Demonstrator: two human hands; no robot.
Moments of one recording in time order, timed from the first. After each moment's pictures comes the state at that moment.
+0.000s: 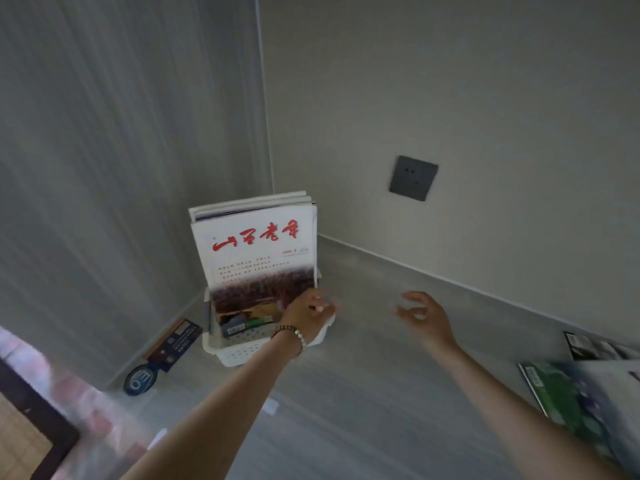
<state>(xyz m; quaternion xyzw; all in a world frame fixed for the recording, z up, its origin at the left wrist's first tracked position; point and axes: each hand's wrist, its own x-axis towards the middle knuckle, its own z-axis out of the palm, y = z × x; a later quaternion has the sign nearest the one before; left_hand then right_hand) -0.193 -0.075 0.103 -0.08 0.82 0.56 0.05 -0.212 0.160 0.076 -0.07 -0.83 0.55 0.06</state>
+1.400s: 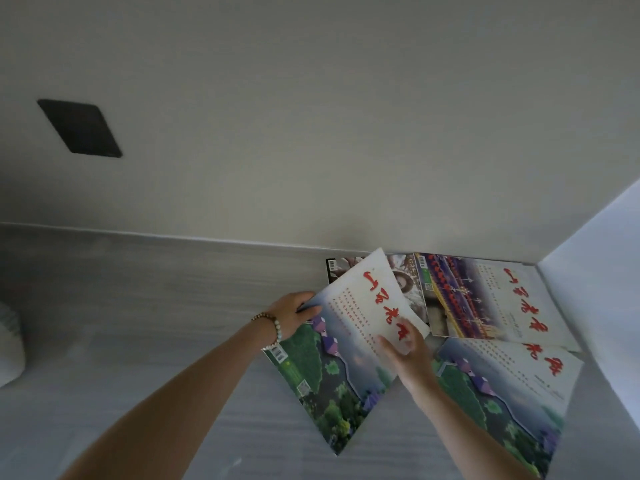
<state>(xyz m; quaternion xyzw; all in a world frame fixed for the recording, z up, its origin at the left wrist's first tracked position) -0.180 0.373 0.039 0.25 0.83 0.40 0.28 -0.029 0.575 -0.008 -0.33 -0.77 0.54 0.11</state>
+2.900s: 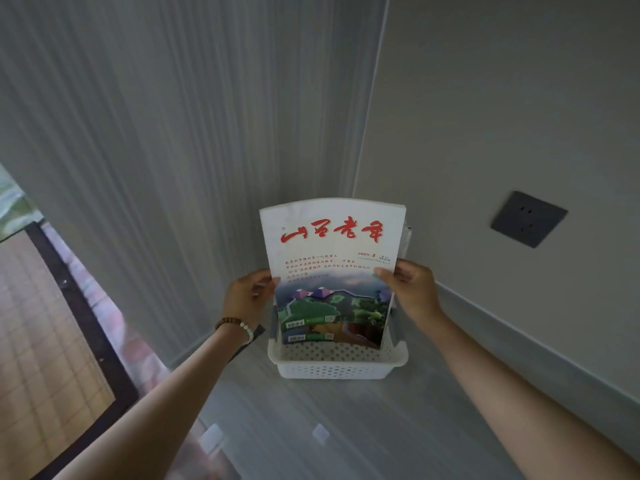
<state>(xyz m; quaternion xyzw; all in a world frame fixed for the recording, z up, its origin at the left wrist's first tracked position) -0.184 -0.261 0.124 -0.19 0.84 0.47 -0.17 -0.294 -0.008 0.140 0.14 -0.80 0.58 0.04</state>
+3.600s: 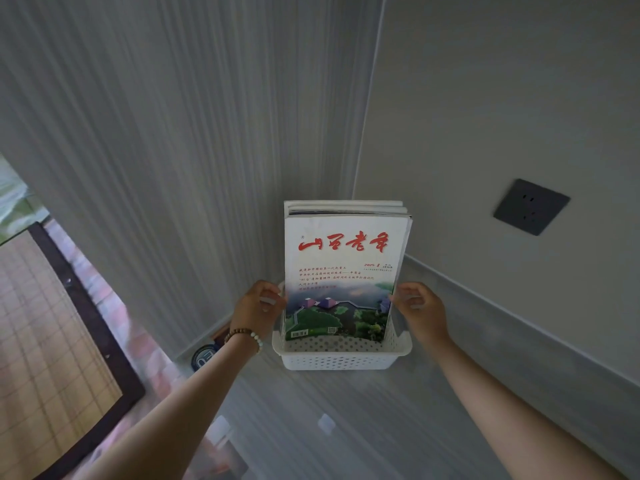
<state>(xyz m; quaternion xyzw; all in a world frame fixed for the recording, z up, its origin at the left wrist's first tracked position) -0.178 -0.254 0.087 -0.25 0.83 0.48 -0.12 -0.273 0.021 0.082 0.03 -0.84 0.54 0.03</state>
